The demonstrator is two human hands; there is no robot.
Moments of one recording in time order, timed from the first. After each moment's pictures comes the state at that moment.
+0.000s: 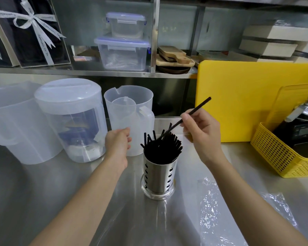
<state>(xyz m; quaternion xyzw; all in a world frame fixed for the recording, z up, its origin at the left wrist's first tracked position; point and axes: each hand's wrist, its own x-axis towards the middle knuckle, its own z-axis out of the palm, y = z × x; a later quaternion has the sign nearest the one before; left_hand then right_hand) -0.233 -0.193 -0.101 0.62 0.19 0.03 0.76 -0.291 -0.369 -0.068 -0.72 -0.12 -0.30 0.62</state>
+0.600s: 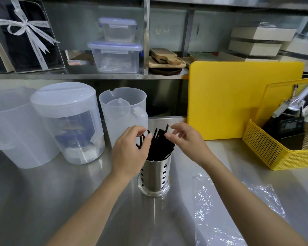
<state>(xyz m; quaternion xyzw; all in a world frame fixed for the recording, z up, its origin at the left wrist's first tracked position) -0.286 -0.209 -0.098 0.85 -0.16 0.23 0.45 -0.288 -0.387 -0.097 -0.89 -0.02 -0.16 0.43</state>
